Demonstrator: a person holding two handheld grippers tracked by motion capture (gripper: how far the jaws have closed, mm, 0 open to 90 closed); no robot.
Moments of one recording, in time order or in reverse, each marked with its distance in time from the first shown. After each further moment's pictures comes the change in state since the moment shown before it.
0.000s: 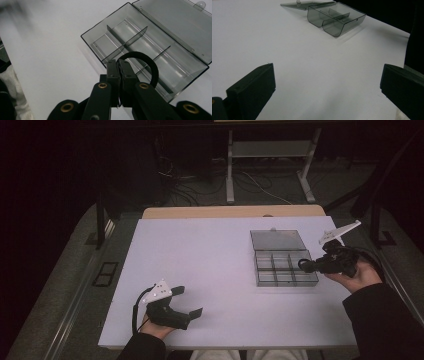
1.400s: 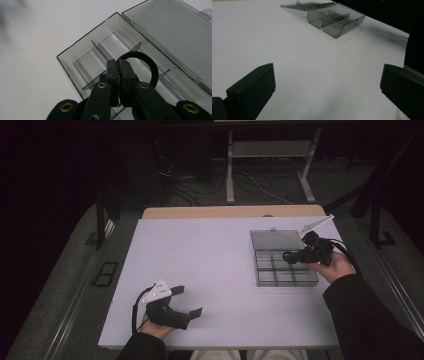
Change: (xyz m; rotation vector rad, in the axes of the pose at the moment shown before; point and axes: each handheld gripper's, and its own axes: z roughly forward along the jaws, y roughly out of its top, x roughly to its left) left arm 0.001 0.001 0.000 -0.003 -0.004 0.005; right arm -0.027 0.027 0.054 0.000 0.004 0.015
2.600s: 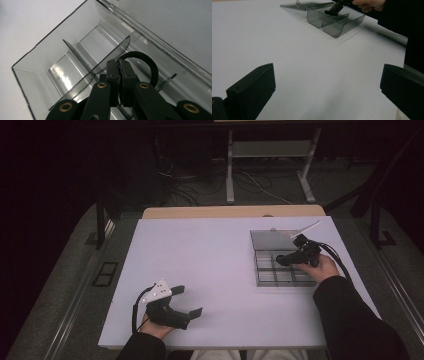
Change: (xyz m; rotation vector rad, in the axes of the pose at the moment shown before) left arm 0.000 0.000 0.000 0.001 0.000 0.001; right arm -0.033 -0.010 0.054 0.014 0.035 0.092
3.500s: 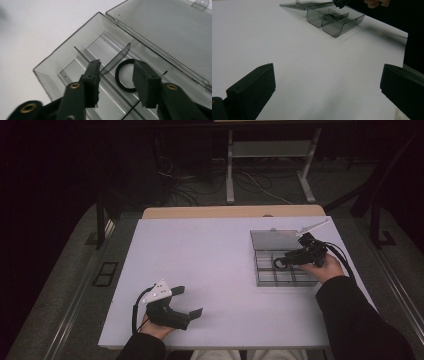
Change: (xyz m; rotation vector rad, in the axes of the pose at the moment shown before) left arm -0.001 0.000 0.000 -0.001 -0.002 -0.007; right arm 0.020 -0.001 -0.027 -0.064 -0.053 0.012
